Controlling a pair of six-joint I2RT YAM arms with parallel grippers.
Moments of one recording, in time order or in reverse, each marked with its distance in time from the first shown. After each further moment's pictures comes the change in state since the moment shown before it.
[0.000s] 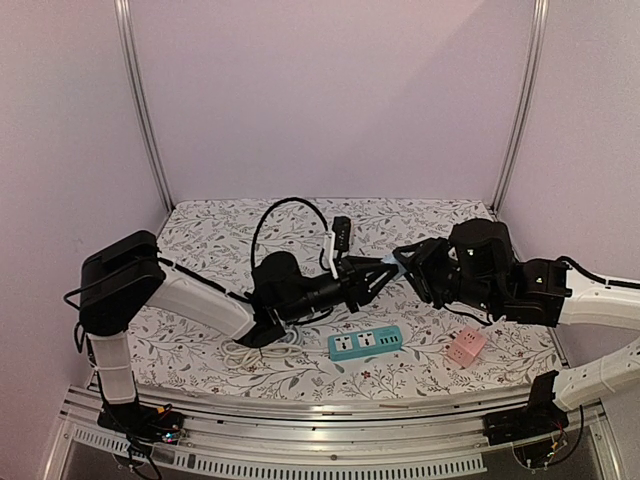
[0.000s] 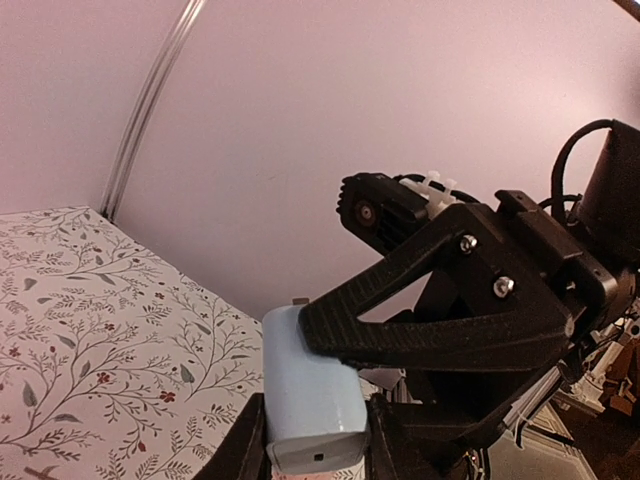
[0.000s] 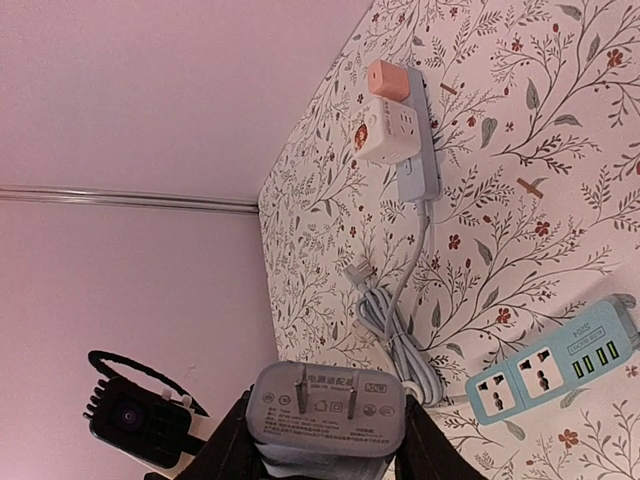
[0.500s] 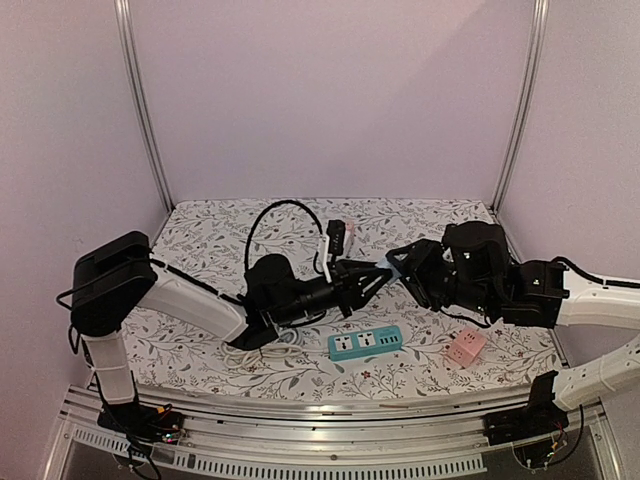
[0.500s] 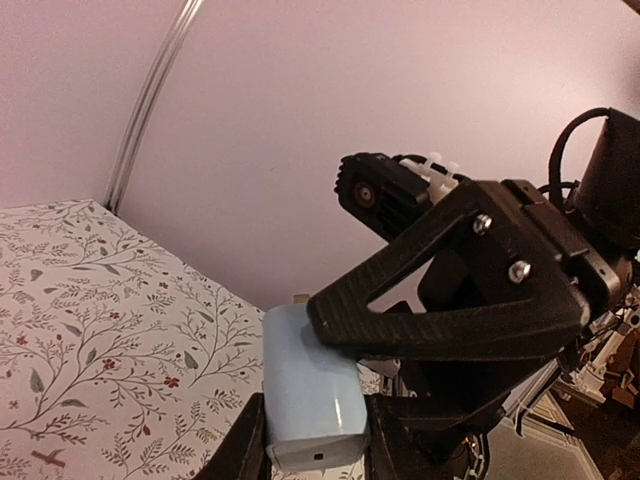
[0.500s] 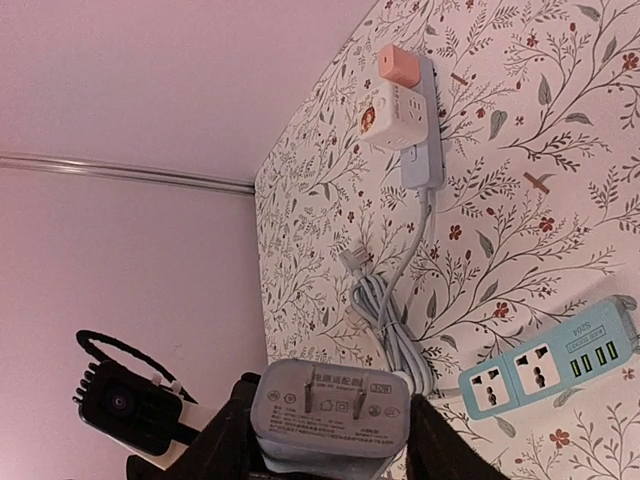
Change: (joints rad) left arm 0.001 -0.032 -0.050 0.003 0.005 0.011; right arm 0.020 0.015 0.003 0.008 0.007 -0.060
